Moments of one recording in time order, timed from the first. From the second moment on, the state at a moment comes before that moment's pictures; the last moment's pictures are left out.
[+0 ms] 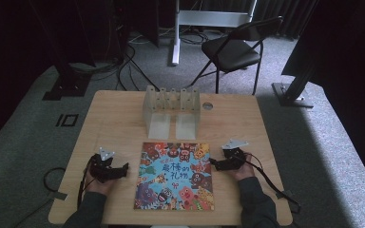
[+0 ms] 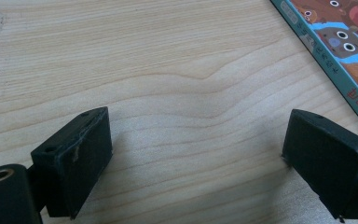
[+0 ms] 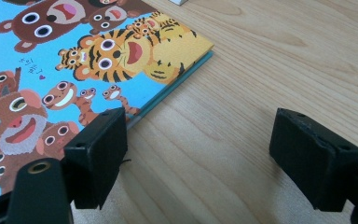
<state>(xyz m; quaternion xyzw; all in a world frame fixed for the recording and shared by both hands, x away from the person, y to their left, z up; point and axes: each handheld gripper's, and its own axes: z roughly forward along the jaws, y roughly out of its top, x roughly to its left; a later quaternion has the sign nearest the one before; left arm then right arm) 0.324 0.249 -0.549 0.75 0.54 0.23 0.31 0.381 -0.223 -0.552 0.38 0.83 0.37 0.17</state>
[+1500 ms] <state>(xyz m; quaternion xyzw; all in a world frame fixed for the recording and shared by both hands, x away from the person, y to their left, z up) 0.322 0.248 -0.545 0.76 0.52 0.23 0.31 0.382 -0.194 -0.511 0.34 0.84 0.37 0.21</state>
